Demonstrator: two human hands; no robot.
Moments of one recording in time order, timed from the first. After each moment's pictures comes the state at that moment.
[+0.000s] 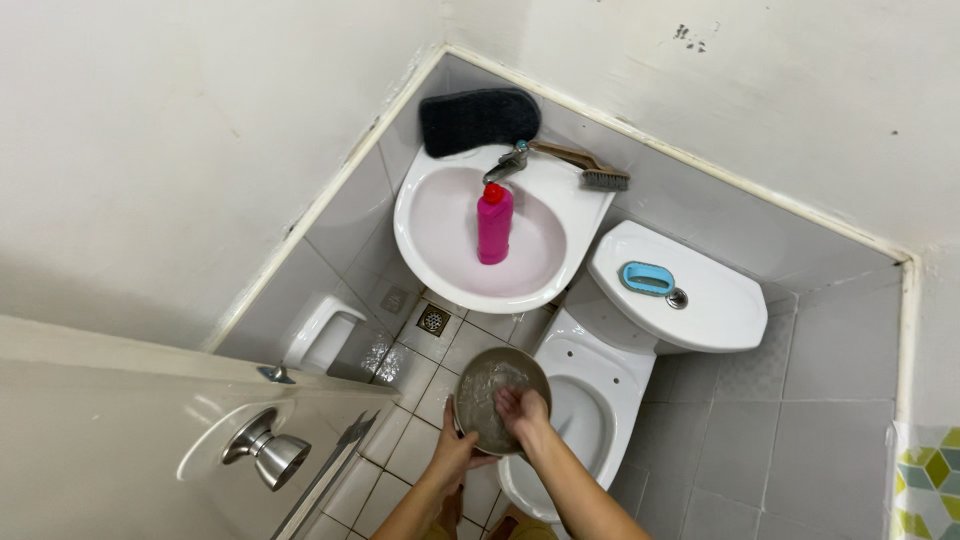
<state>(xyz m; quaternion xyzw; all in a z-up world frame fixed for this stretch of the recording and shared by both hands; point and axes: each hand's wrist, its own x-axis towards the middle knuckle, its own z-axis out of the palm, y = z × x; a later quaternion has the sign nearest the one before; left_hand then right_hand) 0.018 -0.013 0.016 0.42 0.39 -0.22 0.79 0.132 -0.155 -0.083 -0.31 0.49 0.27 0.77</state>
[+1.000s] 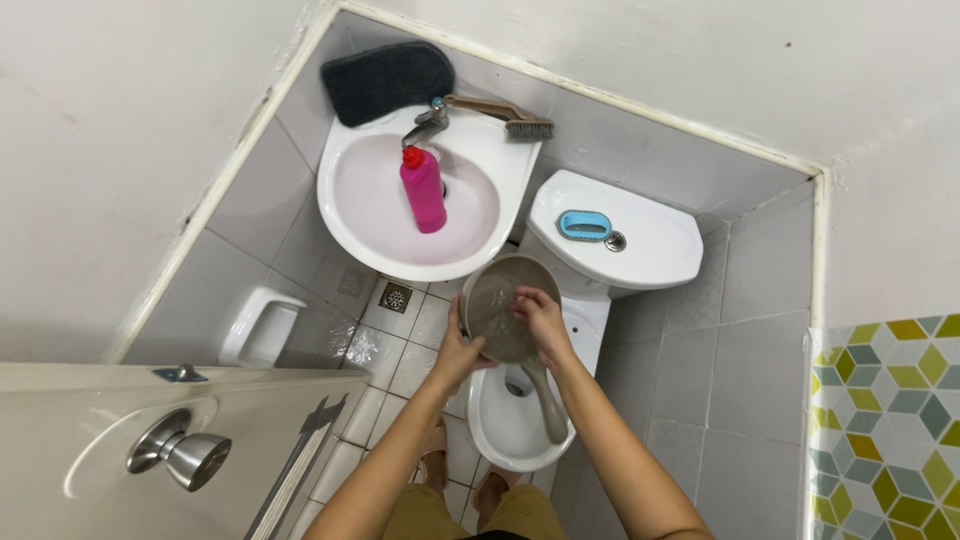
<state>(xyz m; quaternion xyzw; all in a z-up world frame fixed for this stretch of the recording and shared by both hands) 0.127 -0.084 0.056 0.56 0.18 -0.18 0.79 0.199 -0.270 0.024 -0.62 0.16 0.16 0.76</state>
